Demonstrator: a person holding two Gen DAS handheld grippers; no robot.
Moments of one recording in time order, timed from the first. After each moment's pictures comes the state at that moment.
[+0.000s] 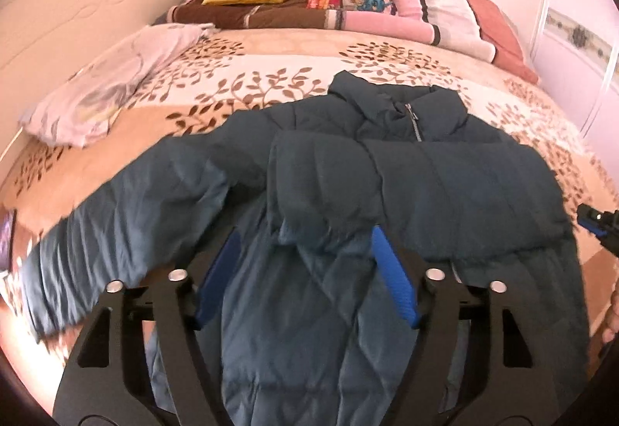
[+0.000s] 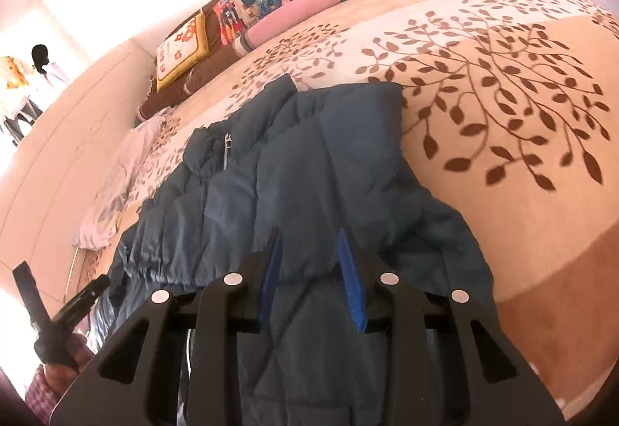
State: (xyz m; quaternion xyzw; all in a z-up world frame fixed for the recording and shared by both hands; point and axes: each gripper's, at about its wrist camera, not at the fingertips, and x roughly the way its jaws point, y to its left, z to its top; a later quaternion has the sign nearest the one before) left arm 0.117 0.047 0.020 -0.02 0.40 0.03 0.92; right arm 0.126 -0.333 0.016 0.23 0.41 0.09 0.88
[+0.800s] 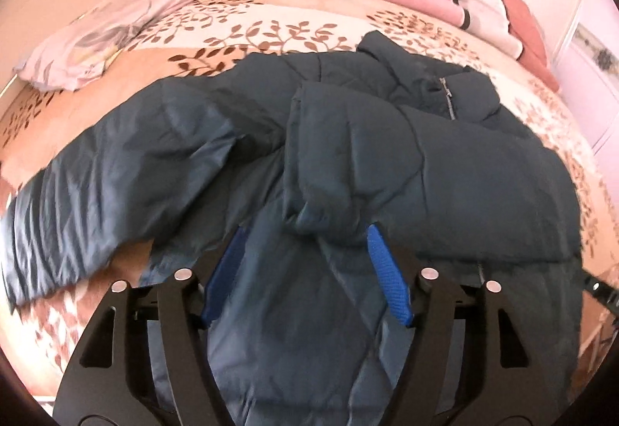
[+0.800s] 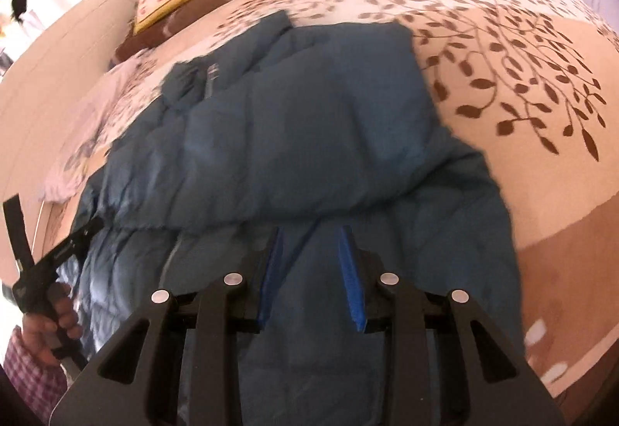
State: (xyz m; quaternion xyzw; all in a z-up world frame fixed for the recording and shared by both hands) left arm 0.128 0.074 -0.017 -0.09 0.46 0.05 0.88; right arm 0.108 -0.286 -0.001 0.16 0.50 0.07 0.85
